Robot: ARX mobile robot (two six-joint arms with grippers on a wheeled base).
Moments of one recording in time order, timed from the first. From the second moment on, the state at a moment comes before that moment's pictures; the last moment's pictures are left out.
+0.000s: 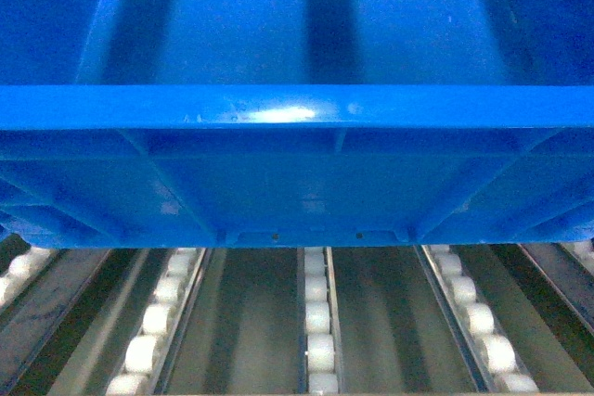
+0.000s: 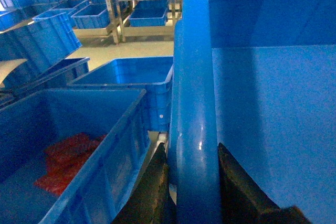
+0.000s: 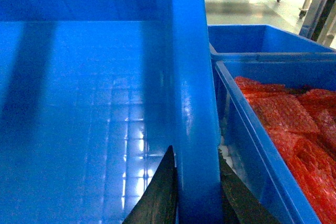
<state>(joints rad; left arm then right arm) -0.28 1.09 0.50 0.64 -0.43 0.08 0.22 1.11 0.57 0.43 0.26 0.05</state>
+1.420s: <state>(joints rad) -0.28 1.10 0.50 0.64 -0.43 0.08 0.22 1.11 0.57 0.43 0.25 0.05</state>
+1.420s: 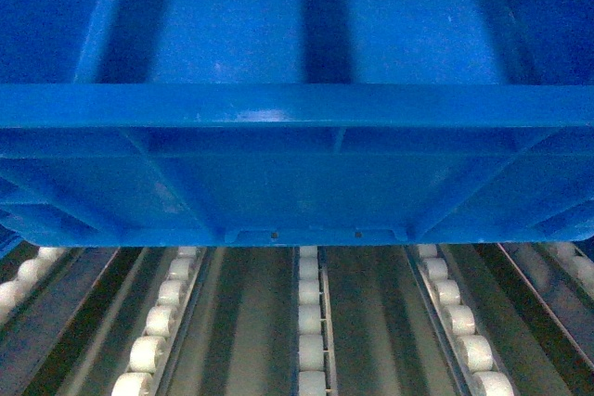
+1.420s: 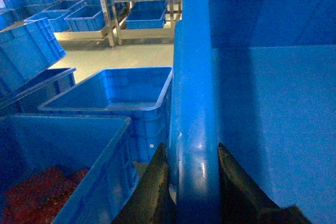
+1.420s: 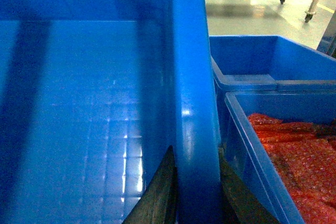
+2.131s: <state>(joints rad) -0.28 1.10 0.50 0.64 -0.43 0.08 0.22 1.11 0.57 0.43 0.25 0.05</state>
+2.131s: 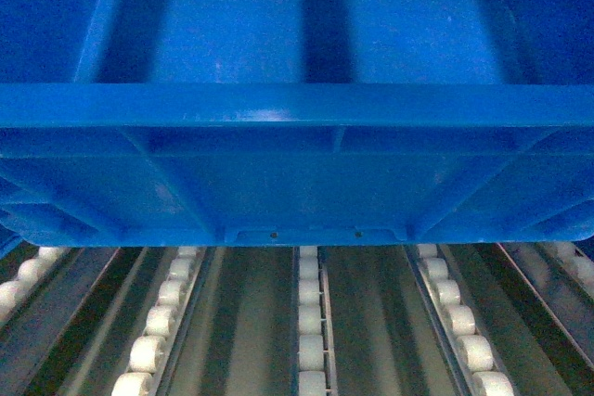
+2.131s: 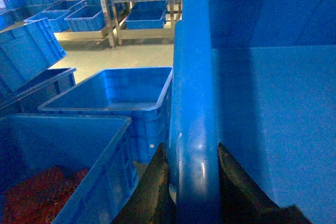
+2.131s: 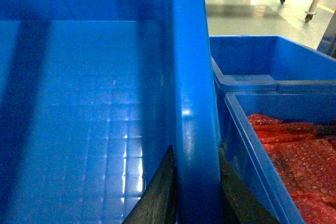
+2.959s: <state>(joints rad) -0.29 1.08 0.56 0.44 -0.49 0.05 0.20 1.10 0.60 0.30 0.18 0.06</state>
